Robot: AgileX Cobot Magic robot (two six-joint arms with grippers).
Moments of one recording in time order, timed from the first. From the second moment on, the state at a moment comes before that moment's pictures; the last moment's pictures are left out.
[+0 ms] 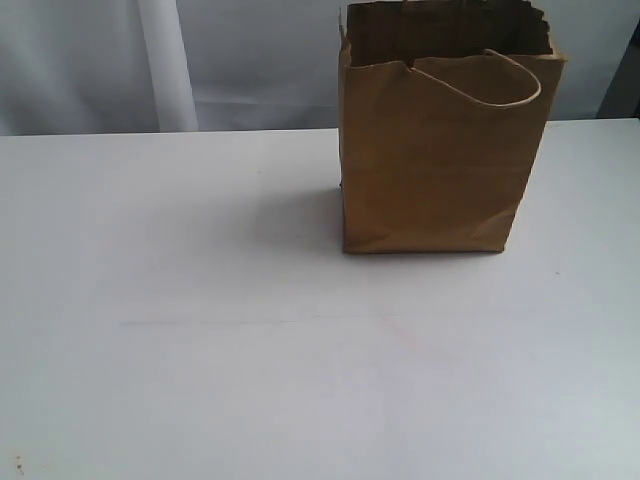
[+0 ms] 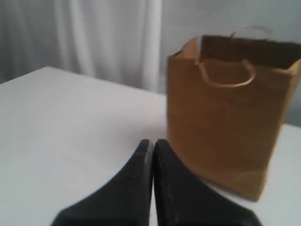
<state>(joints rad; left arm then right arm) -0.01 0.00 0.00 0.23 0.32 -0.23 0.03 0.27 -0.49 0.47 0.52 -0.41</state>
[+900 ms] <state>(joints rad) -0.01 0.00 0.00 0.23 0.32 -0.23 -0.05 0.01 0.00 0.36 -0.01 -0.43</state>
